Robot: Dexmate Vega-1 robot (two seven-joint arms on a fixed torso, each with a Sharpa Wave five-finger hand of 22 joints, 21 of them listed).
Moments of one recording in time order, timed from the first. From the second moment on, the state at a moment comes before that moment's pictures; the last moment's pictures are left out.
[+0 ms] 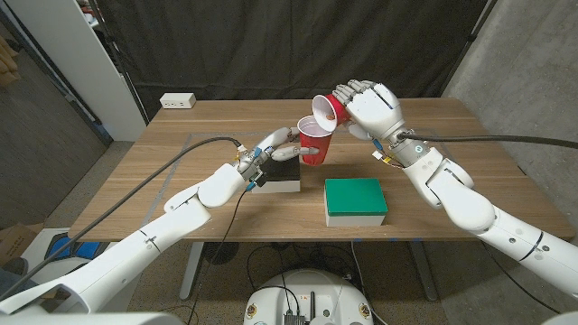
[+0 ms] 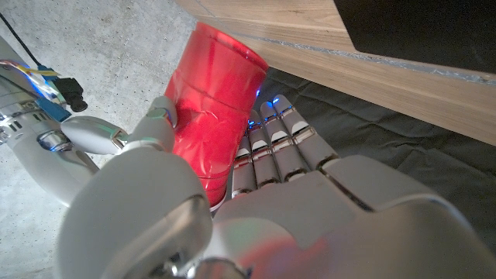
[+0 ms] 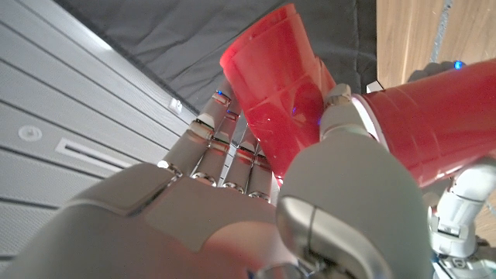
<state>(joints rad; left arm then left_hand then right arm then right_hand) 0.93 0.71 0.53 -1.80 0.08 -0.29 0.07 0.64 -0.02 0.47 -0.17 0.22 0.53 0.07 0.19 0.19 0.53 -0.03 0.20 0.19 0.53 -0.05 0.20 0.18 0.49 -0.04 0.21 0.18 -1.03 -0.96 -0.49 -2.16 -1.49 -0.33 -0.38 0.81 0.03 0.27 -0.17 0.19 0.56 -0.05 0.31 0.21 0.59 -0.11 0.25 0.26 0.55 -0.05 0.43 0.46 0.82 -0.09 0.27 0.18</state>
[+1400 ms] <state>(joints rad) 0.91 0.71 0.52 -1.75 0.03 -0.35 0.03 0.63 -0.01 0.48 -0.17 0.22 0.53 0.07 0.19 0.19 0.53 -0.03 0.20 0.19 0.54 -0.05 0.20 0.18 0.49 -0.04 0.21 0.18 -0.90 -0.94 -0.58 -2.03 -1.87 -0.40 -0.45 0.93 0.09 0.35 -0.17 0.19 0.54 -0.10 0.31 0.20 0.57 -0.15 0.24 0.27 0.52 -0.05 0.39 0.45 0.79 -0.09 0.26 0.18</state>
